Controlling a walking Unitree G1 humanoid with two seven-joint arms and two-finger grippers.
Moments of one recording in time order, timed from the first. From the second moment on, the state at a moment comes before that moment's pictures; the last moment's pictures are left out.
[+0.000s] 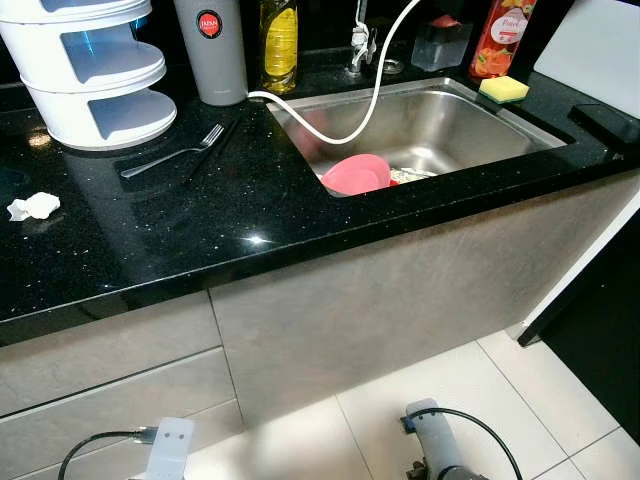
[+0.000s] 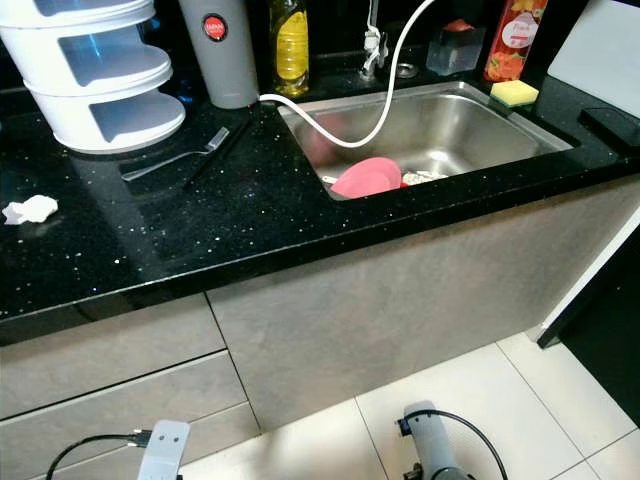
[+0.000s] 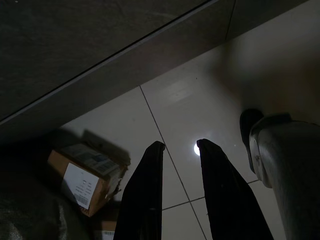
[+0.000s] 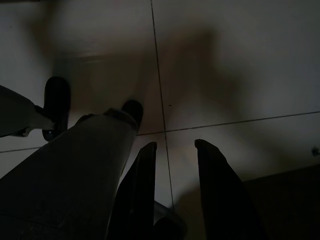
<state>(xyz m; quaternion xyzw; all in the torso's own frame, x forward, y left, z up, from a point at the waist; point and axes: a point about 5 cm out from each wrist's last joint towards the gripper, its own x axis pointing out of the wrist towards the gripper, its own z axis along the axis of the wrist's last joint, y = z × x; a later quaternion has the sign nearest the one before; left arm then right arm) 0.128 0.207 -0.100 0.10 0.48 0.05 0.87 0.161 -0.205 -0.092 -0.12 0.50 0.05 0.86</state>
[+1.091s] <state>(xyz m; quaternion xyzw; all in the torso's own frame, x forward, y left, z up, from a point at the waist) 0.126 0.207 -0.100 0.10 0.47 0.05 0.87 0.159 -0.205 -0.092 -0.12 0.50 0.05 0.86</state>
